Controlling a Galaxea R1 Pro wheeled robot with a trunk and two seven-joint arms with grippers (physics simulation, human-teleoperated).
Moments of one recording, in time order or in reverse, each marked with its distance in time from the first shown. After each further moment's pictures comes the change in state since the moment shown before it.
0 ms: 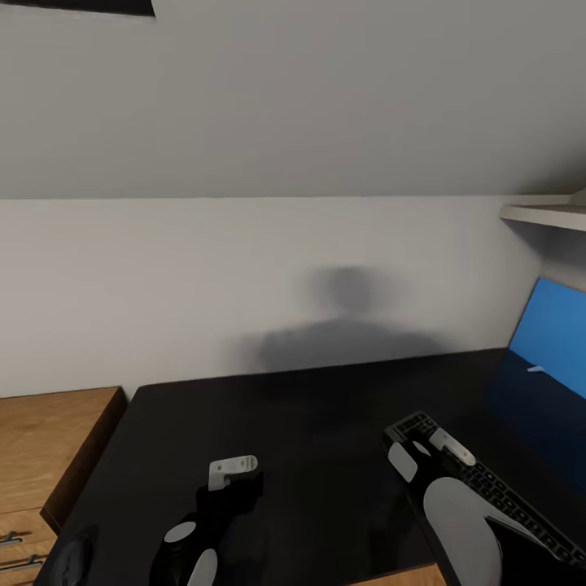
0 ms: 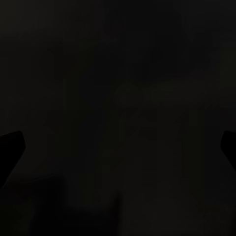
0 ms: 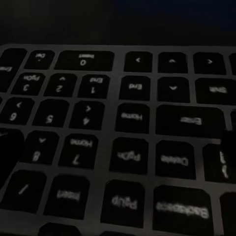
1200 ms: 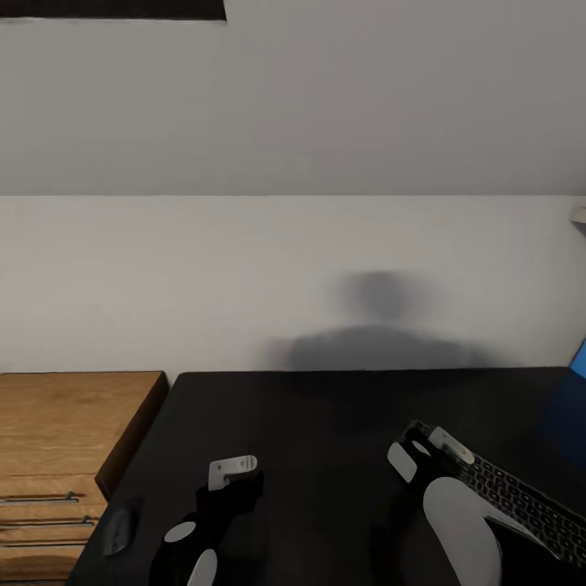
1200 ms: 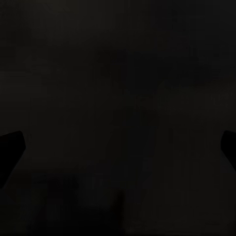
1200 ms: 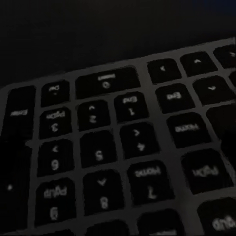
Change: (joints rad) left arm 0.001 0.000 0.001 0.000 0.000 0.000 0.000; right arm -0.001 0.001 0.011 0.000 0.008 0.000 0.005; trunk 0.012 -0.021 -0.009
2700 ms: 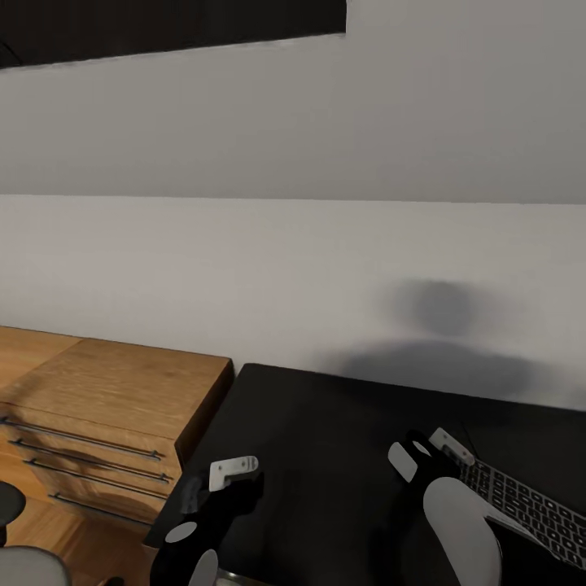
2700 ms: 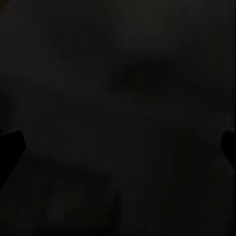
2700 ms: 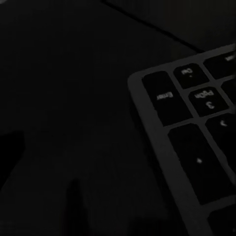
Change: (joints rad) left arm -0.001 0.000 -0.004 0.002 -0.002 0.001 0.000; right arm 0.001 0.001 -0.012 -0.002 -0.008 -0.004 -0.001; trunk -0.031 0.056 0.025
